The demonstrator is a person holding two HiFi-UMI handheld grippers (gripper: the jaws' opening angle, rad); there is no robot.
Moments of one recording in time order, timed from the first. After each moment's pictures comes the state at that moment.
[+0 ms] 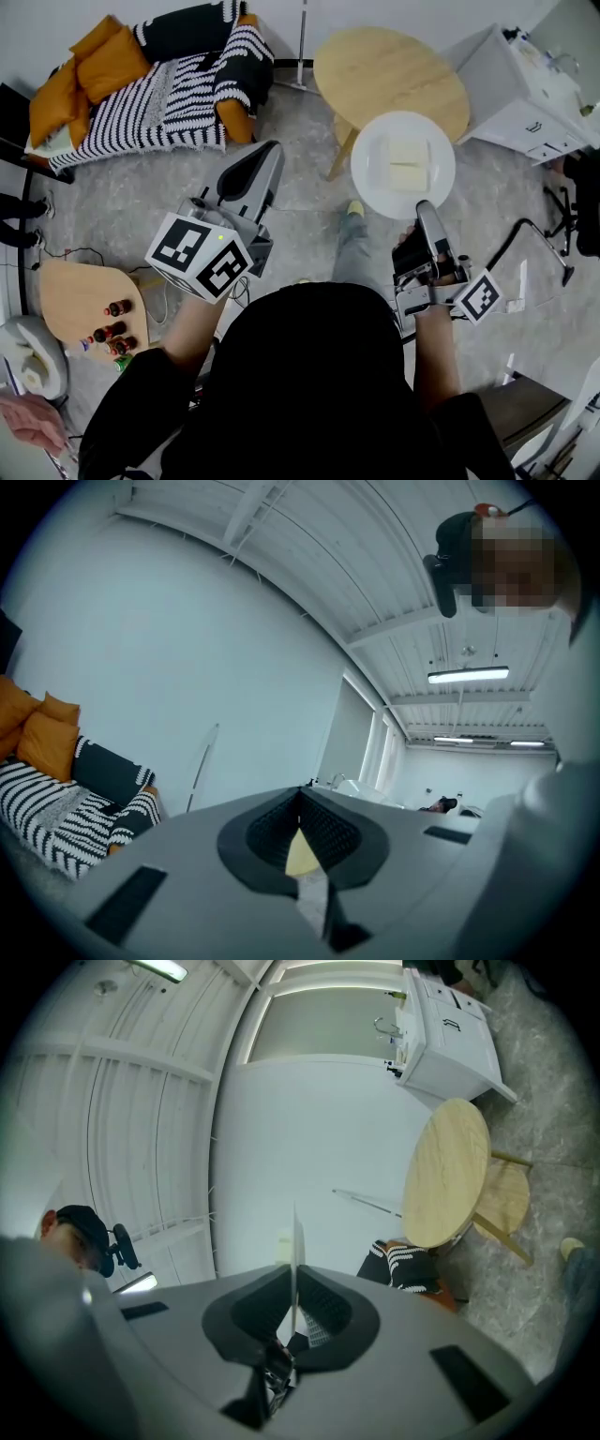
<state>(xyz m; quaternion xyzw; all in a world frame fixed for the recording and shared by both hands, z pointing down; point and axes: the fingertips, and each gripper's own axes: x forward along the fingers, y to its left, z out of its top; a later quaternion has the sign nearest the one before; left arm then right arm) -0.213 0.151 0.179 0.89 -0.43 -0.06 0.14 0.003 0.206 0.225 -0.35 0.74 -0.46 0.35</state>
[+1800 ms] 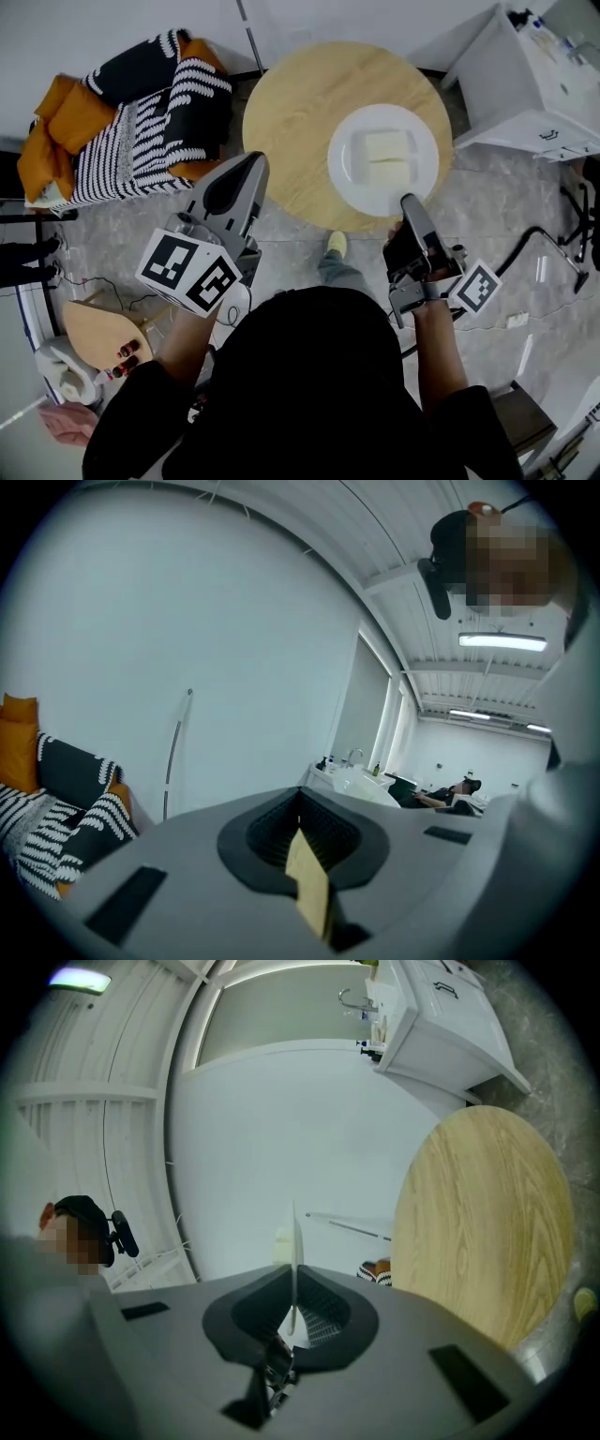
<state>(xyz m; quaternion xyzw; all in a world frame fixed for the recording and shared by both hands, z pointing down) 0.002 -0.159 0.210 0.88 -0.44 0.04 0.18 0.200 -0.107 0.265 -0.33 0.70 -0.53 0.35</state>
